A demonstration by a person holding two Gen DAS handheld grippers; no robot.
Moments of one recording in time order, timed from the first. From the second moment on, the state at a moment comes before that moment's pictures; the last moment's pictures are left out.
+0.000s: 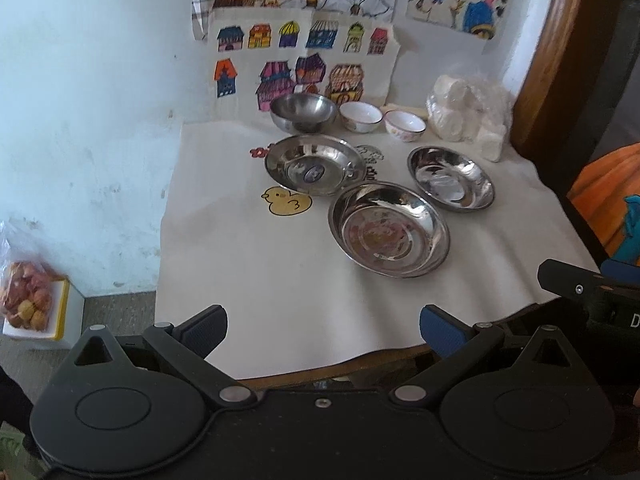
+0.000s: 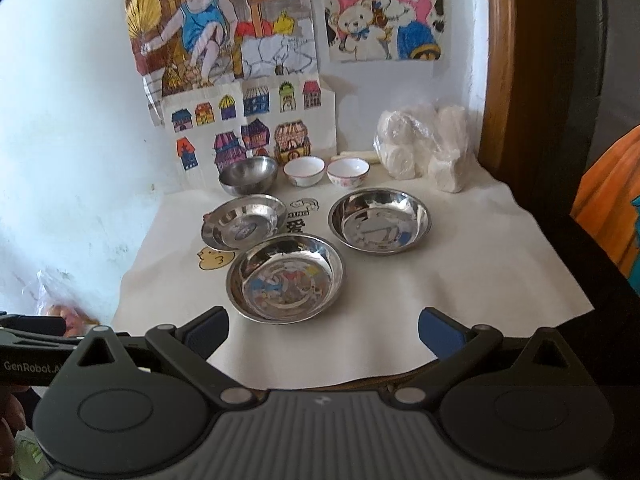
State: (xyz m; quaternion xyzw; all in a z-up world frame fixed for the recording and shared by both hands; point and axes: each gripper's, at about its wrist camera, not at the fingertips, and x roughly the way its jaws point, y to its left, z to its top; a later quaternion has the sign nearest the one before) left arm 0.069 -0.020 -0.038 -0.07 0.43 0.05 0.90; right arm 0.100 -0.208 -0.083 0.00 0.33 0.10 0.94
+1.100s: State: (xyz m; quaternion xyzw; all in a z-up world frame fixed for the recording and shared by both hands) left arm 0.262 -0.014 -0.115 -0.09 0.57 0.06 0.82; right arm 0.287 -0.206 -0.173 -0.06 0.46 0.16 0.87
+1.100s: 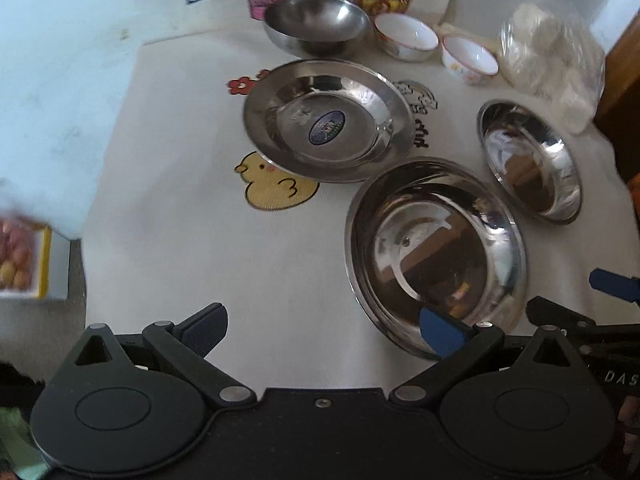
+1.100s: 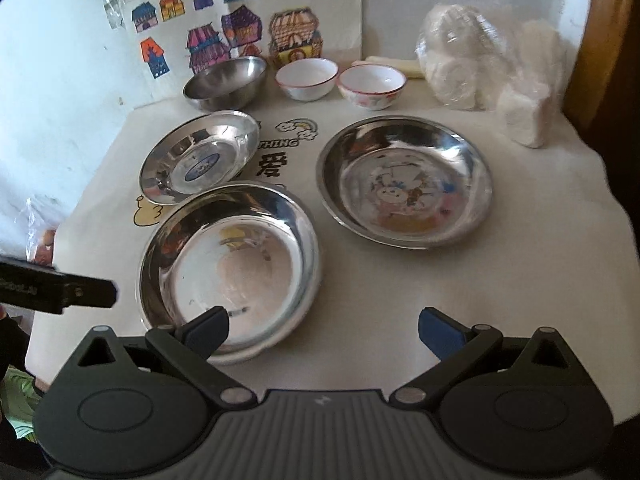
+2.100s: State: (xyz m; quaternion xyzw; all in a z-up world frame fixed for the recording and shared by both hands) left arm 0.305 -0.020 -0.155 -0.18 0.60 0.05 0.78; right arm 0.344 -0.195 -0.204 -0.06 0.52 0.22 0.82
